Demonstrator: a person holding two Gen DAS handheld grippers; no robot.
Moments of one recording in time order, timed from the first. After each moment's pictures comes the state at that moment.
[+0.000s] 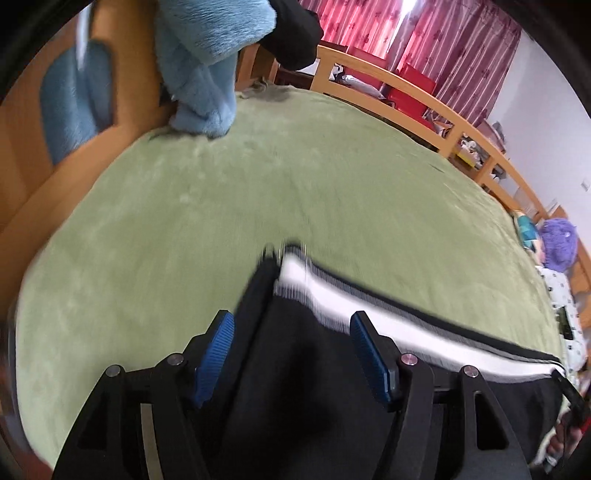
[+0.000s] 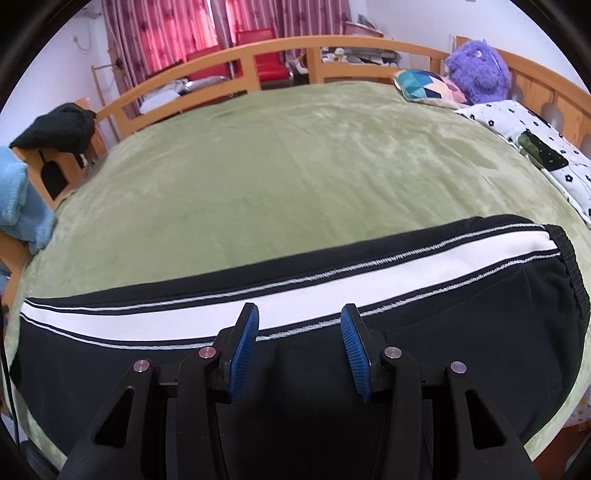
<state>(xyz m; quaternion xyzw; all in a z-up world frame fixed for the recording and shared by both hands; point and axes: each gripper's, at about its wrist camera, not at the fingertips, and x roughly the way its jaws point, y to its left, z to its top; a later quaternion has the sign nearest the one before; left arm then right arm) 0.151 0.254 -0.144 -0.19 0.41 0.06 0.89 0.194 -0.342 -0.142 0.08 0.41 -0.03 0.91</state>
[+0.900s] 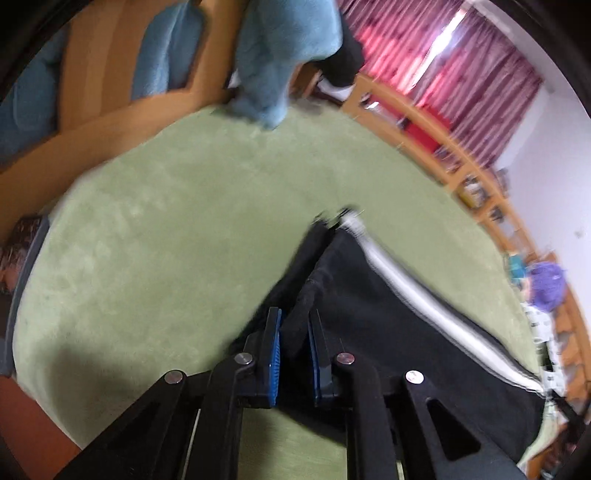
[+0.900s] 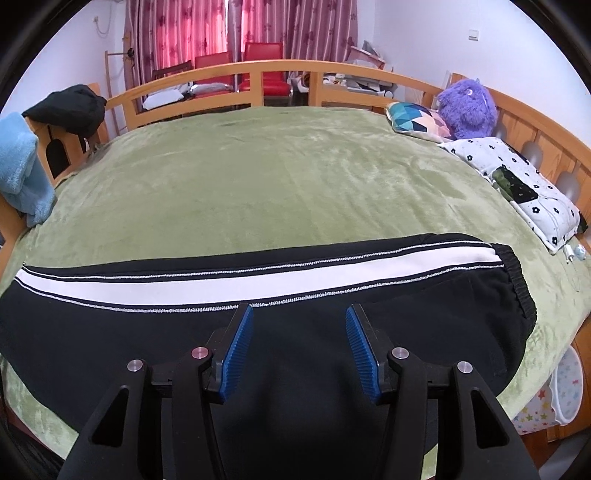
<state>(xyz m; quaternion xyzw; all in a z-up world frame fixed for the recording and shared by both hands) 0.087 0.296 -0.192 -0.25 0.39 0.10 0.88 0.133 -0.321 -0.108 0.01 0.40 -0.07 0.92</state>
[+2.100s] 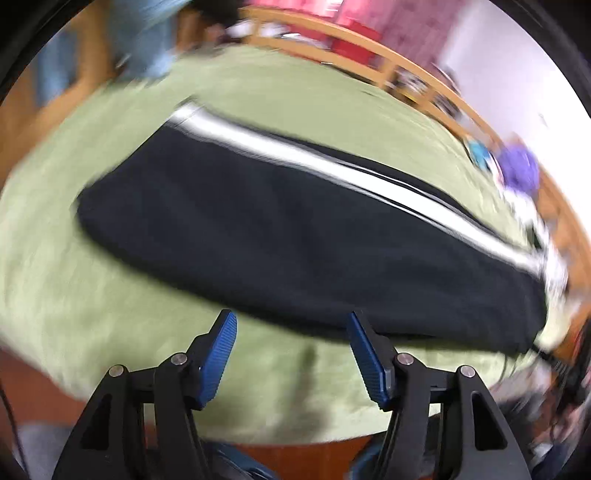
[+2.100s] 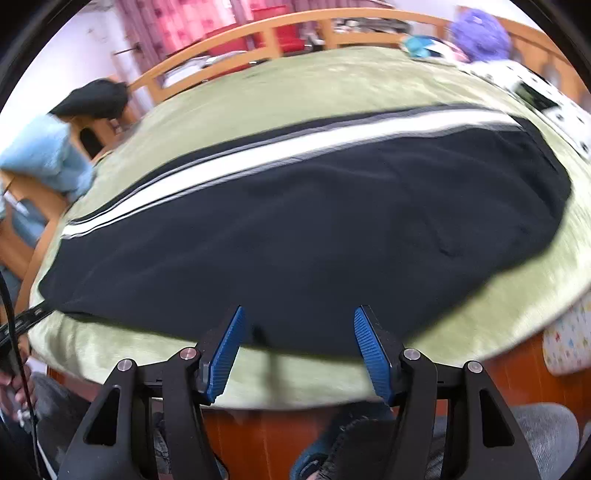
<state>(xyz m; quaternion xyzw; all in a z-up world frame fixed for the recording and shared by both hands) 0.043 0.150 -0.182 -0.20 0.47 -0.02 0.86 0.018 -0.351 -0.184 0.12 0.46 -0.01 0.88</state>
